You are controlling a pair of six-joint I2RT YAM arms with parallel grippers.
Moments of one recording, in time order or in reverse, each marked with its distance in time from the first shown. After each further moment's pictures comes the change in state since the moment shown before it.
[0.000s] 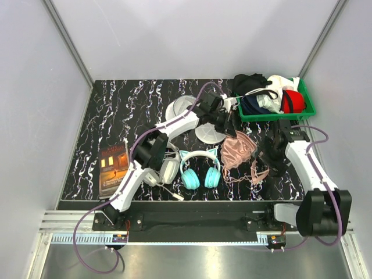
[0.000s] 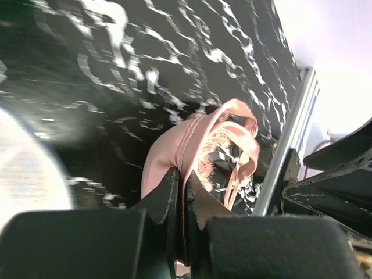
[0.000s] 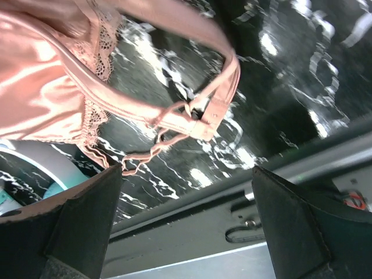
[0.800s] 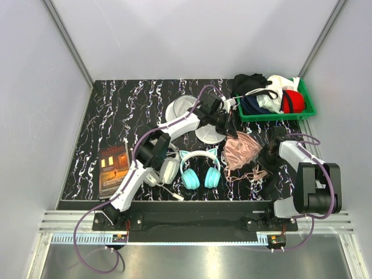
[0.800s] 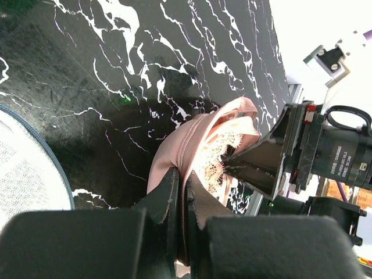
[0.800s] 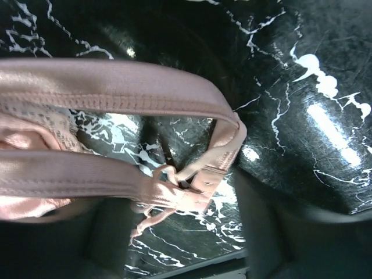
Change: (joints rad) left arm 0.021 0.054 0.012 0.066 0.011 -0.119; right arm -0.050 0.233 -0.175 0.365 0.025 0.028
